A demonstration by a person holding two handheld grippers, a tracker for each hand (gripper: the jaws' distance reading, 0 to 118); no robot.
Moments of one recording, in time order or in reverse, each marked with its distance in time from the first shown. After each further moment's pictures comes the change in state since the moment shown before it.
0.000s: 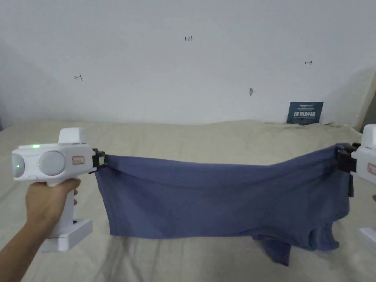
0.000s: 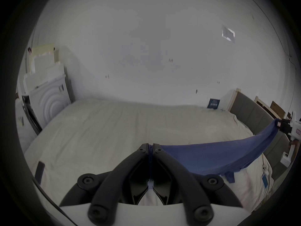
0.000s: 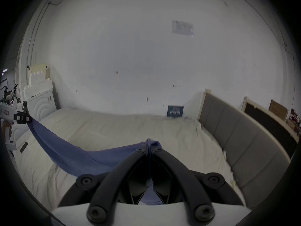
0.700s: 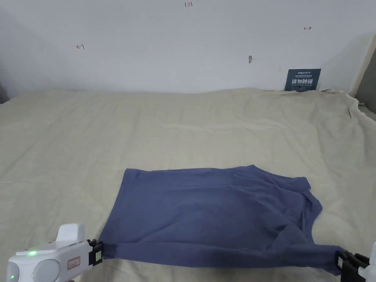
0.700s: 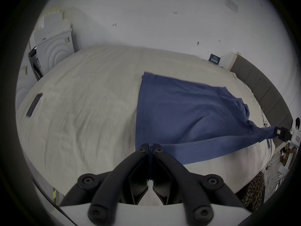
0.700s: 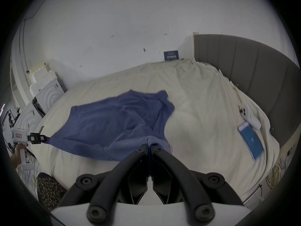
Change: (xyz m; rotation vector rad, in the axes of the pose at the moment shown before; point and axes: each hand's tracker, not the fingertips) left arm -0.027 -0.268 0.101 -0.314 0.008 0.061; right arm -0.021 -0.244 0.168 -0.297 0.051 -0.197
